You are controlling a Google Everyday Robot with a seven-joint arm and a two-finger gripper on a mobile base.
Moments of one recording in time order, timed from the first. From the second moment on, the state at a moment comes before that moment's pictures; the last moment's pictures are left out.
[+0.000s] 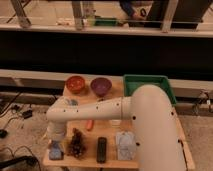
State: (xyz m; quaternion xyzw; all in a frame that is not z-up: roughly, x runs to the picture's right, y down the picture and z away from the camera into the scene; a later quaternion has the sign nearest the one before) arm -0.274 0.291 0.756 -0.29 -0.40 -0.48 0.73
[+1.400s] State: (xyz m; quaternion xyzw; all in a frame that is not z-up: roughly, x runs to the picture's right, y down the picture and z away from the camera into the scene) arm -0.268 0.281 0.742 -0.27 -0.37 -0.48 0.75
